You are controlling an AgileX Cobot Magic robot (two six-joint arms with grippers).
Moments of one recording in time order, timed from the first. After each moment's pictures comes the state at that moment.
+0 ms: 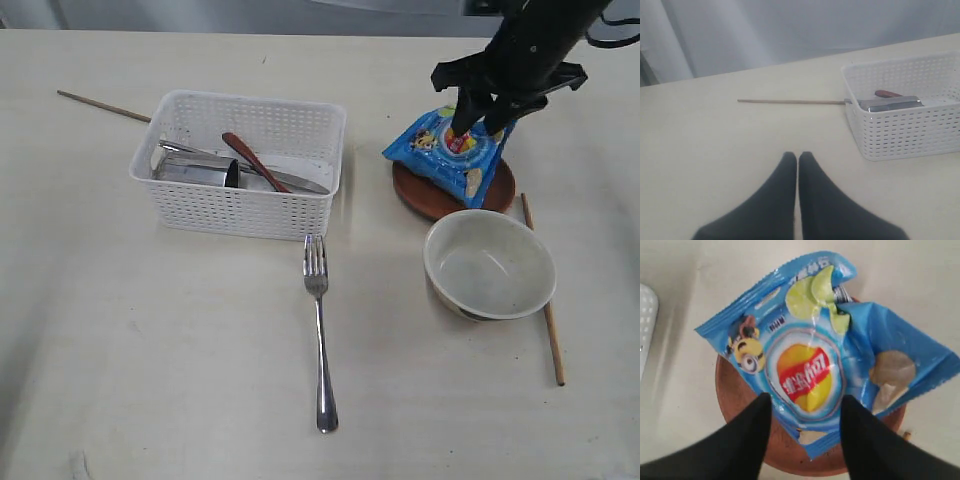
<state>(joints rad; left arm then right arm) -0.18 0.00 0.00 0.04 0.34 0.06 0.17 2.02 -1.54 0.21 1.01 -0.20</state>
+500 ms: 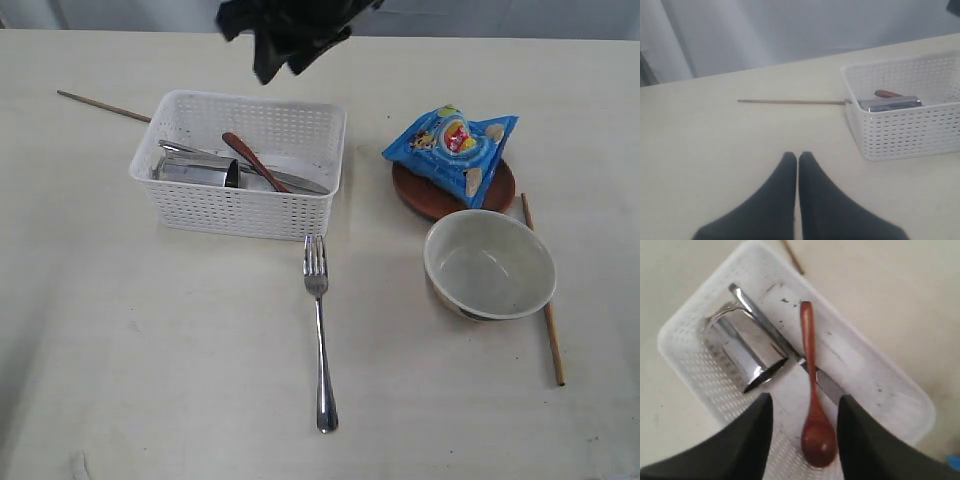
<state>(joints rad) -0.18 0.00 0.00 0.04 0.34 0.06 0.60 2.11 -1.98 0.25 1.14 -0.16</state>
